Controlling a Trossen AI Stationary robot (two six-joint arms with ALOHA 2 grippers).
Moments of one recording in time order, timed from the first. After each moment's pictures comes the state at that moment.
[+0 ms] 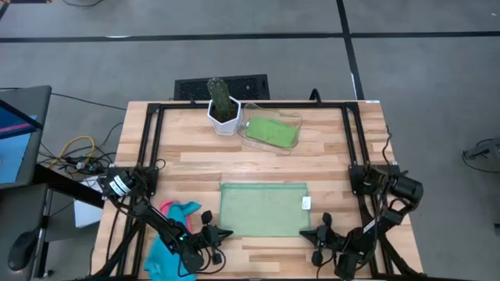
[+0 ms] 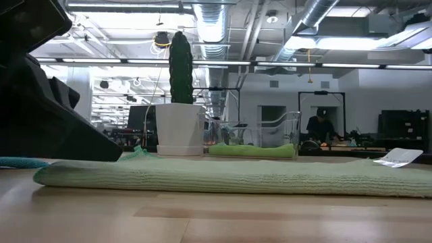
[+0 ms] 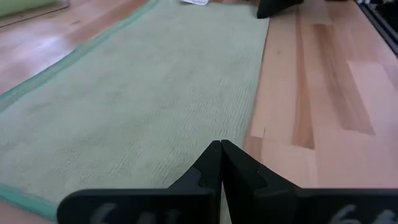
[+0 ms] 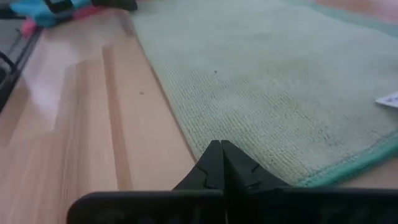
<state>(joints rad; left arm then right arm) -0.84 2.03 0.85 0.40 -0.97 -0.73 1.15 2.01 0.80 -0.13 1.05 1.48</state>
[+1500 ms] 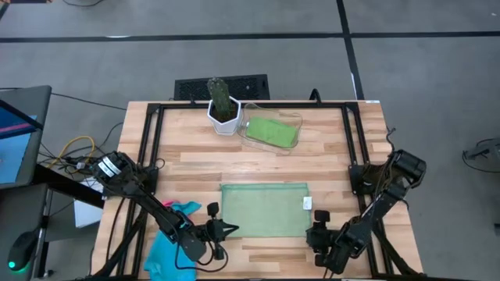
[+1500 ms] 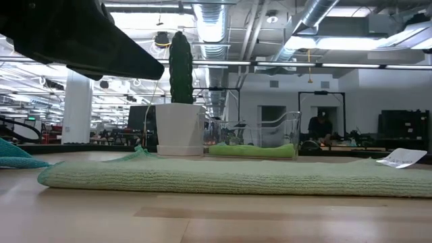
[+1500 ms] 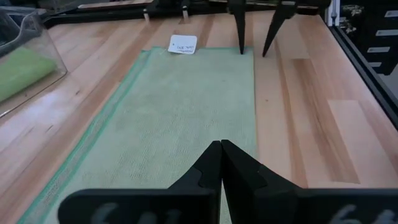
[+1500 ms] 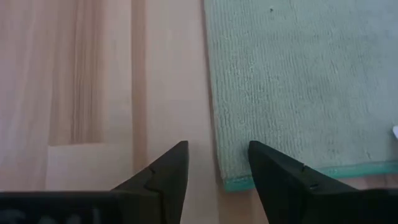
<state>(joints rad) -0.75 1.82 0.86 0.36 -0.85 -0.40 0.99 1.79 0.90 -0.46 0.48 0.92</state>
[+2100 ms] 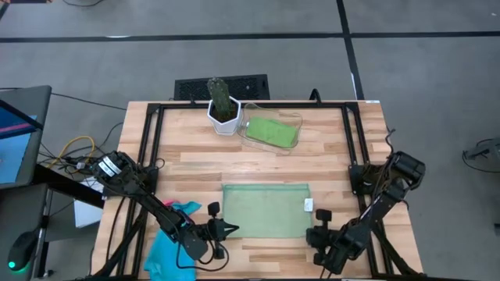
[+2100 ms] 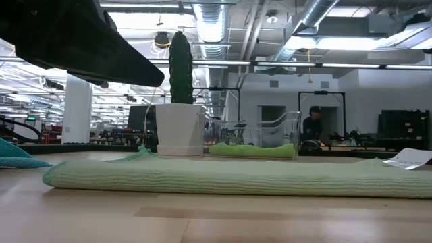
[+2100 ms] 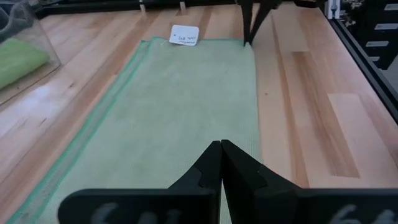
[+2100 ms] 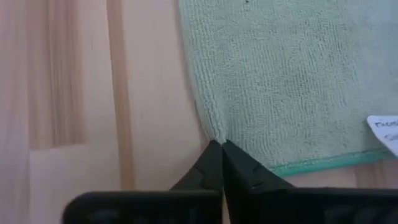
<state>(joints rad) -0.74 1.82 0.86 0.35 -0.81 -0.42 0.98 1.81 0.95 -0.59 0.44 0.99</state>
